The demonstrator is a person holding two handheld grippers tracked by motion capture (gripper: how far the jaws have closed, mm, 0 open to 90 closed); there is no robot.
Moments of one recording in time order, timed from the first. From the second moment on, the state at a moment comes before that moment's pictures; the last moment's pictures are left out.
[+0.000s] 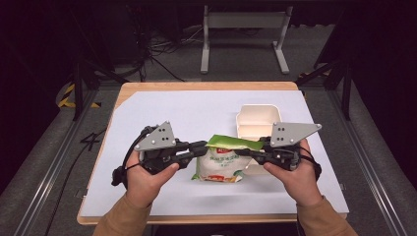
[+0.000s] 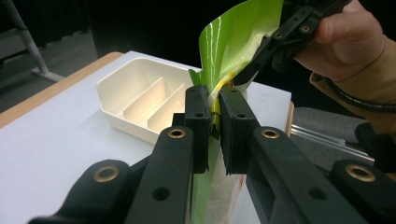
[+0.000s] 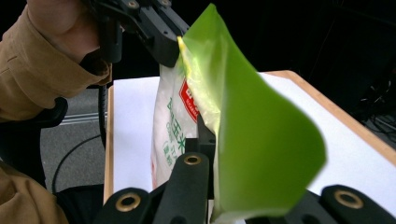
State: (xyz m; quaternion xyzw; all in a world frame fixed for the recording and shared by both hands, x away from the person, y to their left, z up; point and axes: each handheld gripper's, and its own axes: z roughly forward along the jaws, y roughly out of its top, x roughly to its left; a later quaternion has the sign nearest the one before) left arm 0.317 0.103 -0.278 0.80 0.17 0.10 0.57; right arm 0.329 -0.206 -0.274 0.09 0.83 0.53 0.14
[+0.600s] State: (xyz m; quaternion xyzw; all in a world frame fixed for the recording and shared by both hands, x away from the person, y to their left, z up) left arm 0.324 0.113 -0.277 0.78 0.19 0.12 0.58; right arm 0.334 -0.213 -0.223 0.09 0.84 0.50 0.18
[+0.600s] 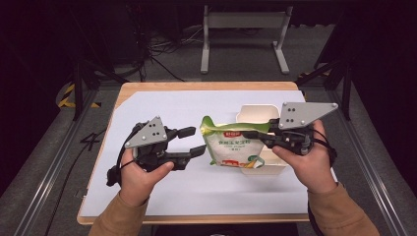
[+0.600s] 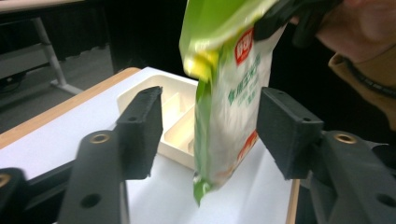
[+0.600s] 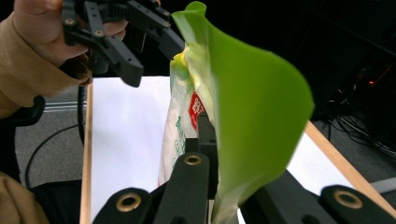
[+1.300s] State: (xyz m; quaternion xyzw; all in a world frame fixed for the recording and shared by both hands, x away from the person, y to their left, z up) left arm 0.337 0.127 -0.283 0.78 0.24 0.15 0.56; right arm 0.371 -0.242 -0.190 0.12 0.83 0.50 0.23
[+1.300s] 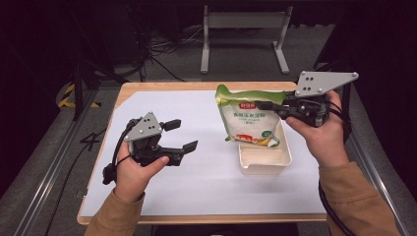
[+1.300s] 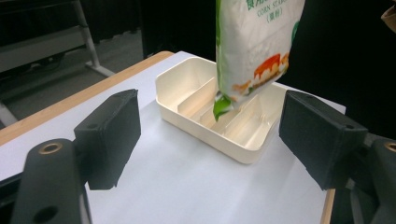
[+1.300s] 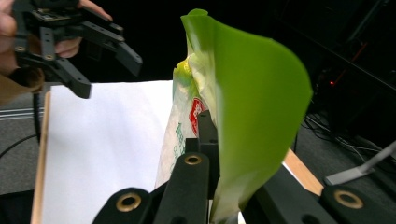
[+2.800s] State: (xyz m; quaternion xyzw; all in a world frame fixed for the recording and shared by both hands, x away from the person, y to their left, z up) left arm 0.320 0.192 -0.303 0.75 0.34 0.18 0.53; right arm 0.466 -0.267 -0.199 0.12 0.82 0.49 0.26
